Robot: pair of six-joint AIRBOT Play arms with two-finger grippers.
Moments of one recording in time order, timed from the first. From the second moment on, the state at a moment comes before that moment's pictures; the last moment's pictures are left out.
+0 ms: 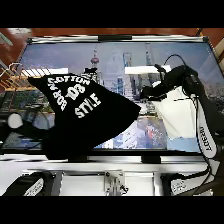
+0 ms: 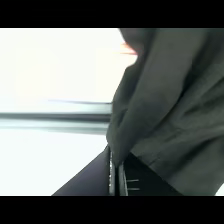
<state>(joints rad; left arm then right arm) 0.02 -0.87 0.72 1.63 -1.39 -1.57 0.05 -1.68 1.47 2.07 -1.28 -1.76</state>
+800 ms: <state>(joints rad) 0.40 -0.87 0.78 1.67 -1.36 -1.50 0.31 -1.82 1.47 2.09 -1.28 -1.78</state>
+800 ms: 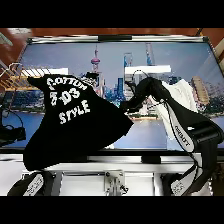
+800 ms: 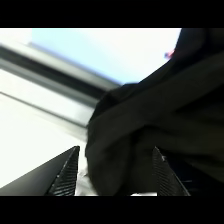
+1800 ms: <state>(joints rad) 0.29 -0.88 0.79 1.35 -1.13 -1.50 0.10 -1.57 1.57 1.83 -1.55 -1.69</state>
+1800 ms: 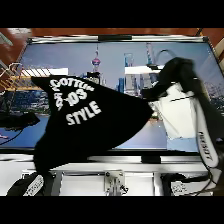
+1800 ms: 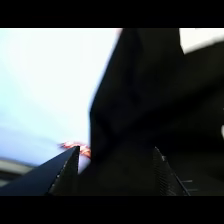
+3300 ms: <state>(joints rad) 0.12 -1.12 0.91 1.20 -0.96 -1.54 0.17 -1.22 1.06 2.11 -0.83 -1.66</state>
